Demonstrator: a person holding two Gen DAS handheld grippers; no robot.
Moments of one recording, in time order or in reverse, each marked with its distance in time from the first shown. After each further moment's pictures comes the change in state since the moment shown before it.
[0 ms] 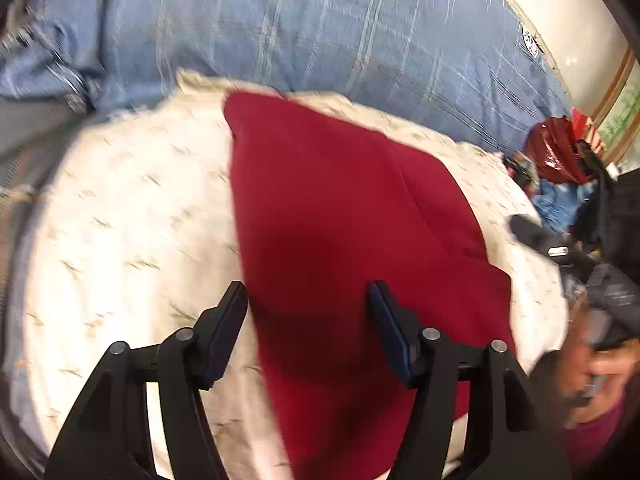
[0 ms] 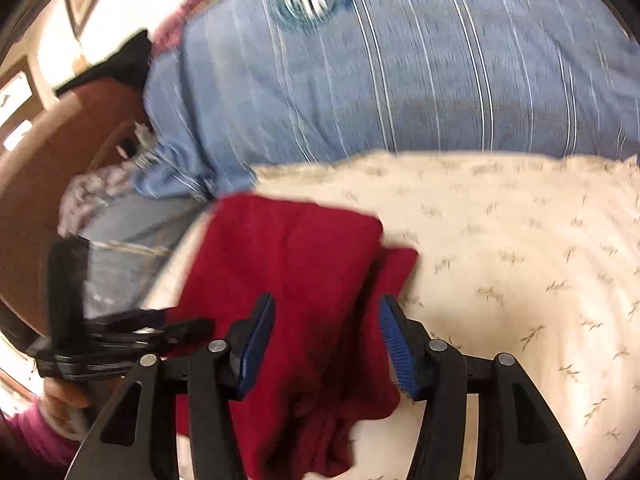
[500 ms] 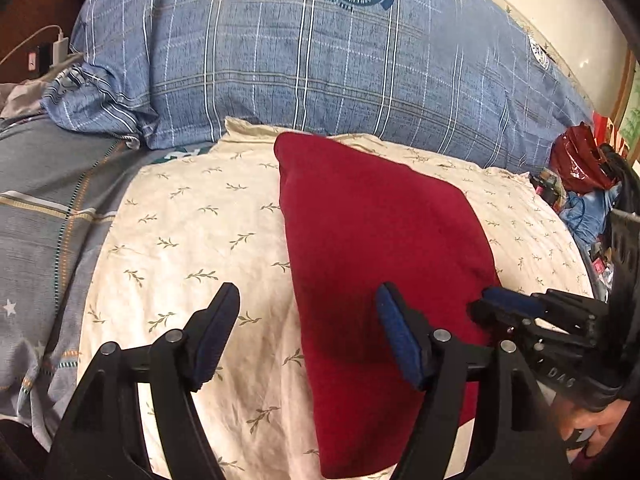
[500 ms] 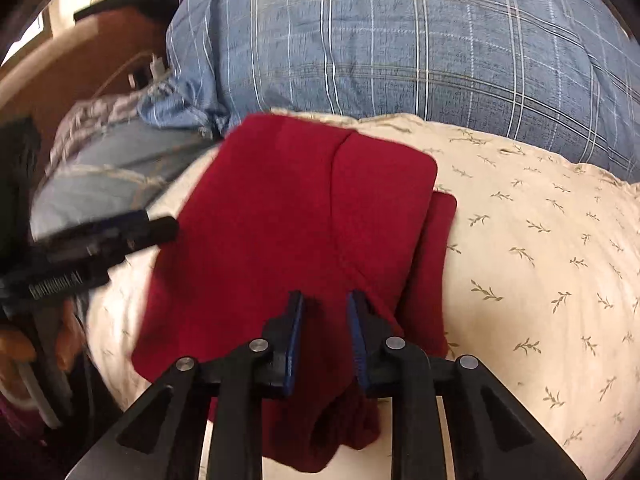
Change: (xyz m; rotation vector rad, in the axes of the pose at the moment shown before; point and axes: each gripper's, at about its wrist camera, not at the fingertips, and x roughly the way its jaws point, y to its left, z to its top) left arm -0.032 -0.003 -0.015 0.014 -0.142 0.140; right arm 0.033 0.037 -0.043 -0.146 0.110 -0.085
